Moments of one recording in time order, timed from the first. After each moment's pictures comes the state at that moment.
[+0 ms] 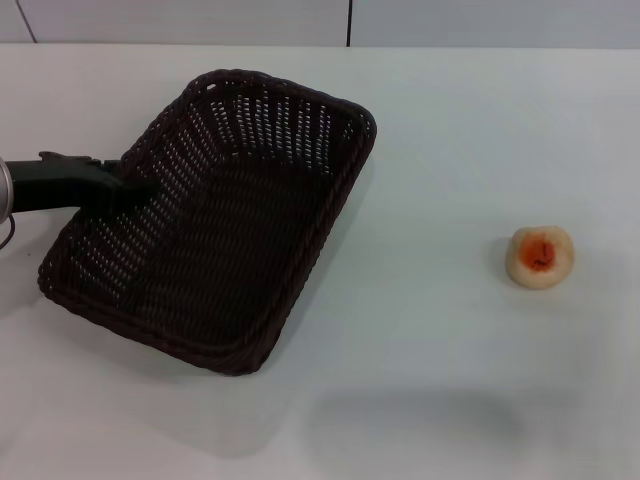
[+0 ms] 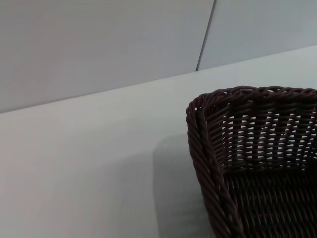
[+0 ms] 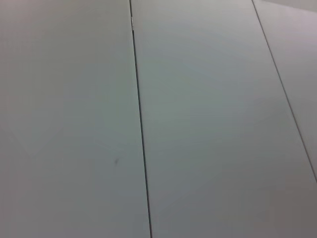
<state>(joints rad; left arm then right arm) -0.29 -2.06 -1.99 -1.23 2.20 -1.07 0.99 0.13 2.08 0.70 0.70 -1.86 -1.67 -0.39</state>
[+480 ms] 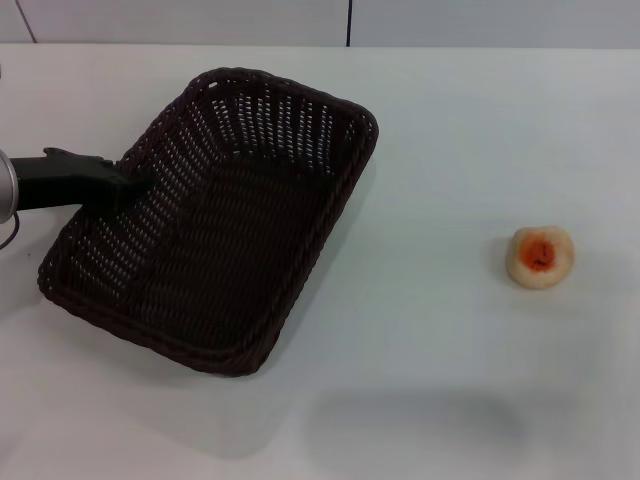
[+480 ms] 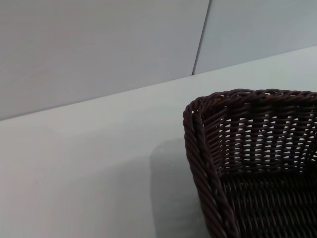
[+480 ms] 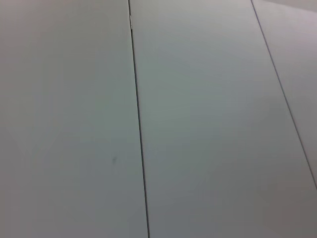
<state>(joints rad) -0.28 -2.07 -1.97 -1.25 2.20 -1.06 0.99 0.12 2.08 0.70 0.70 -1.86 -1.67 -0.39</state>
